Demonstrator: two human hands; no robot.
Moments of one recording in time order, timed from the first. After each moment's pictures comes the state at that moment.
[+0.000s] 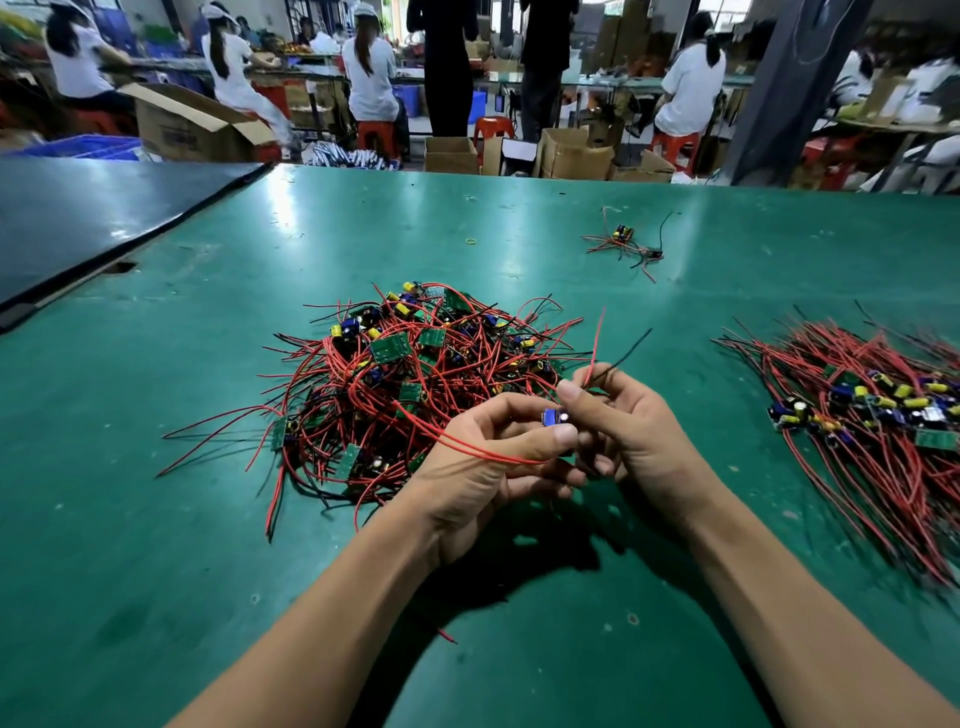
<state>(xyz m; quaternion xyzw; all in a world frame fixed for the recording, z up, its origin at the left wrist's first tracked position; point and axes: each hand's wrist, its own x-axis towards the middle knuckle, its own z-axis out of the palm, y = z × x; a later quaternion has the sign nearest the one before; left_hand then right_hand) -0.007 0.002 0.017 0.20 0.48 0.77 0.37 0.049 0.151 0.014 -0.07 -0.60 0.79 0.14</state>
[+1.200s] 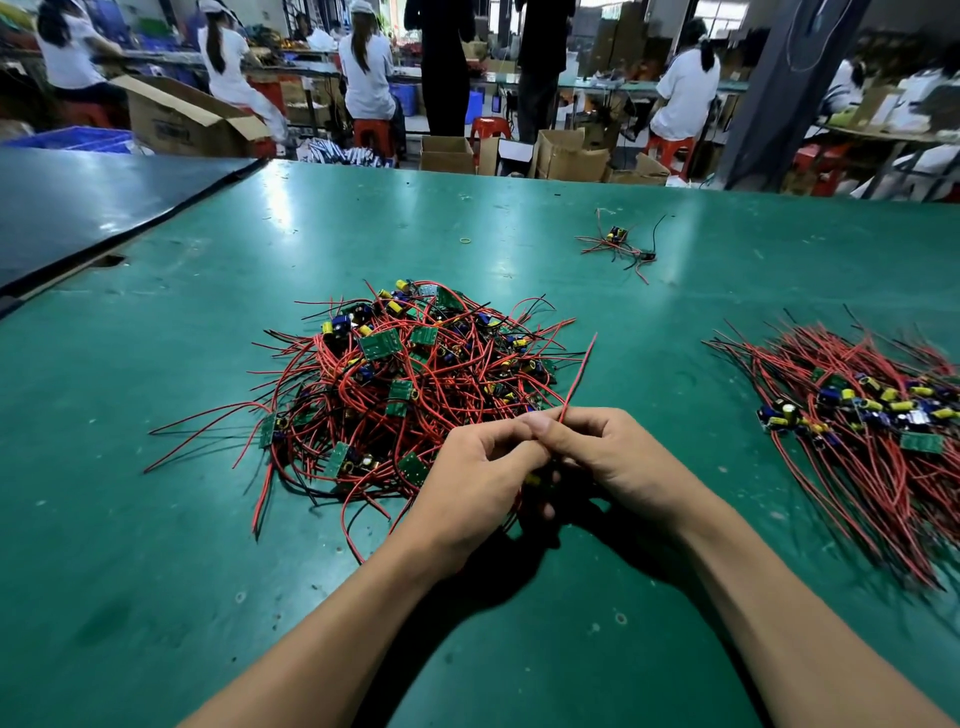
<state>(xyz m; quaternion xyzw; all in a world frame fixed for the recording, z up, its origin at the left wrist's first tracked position) 0.001 0.010 -0.002 0.25 0.62 0.71 0.24 0.058 0.156 0.002 -0.09 -0.67 0.74 -0.01</state>
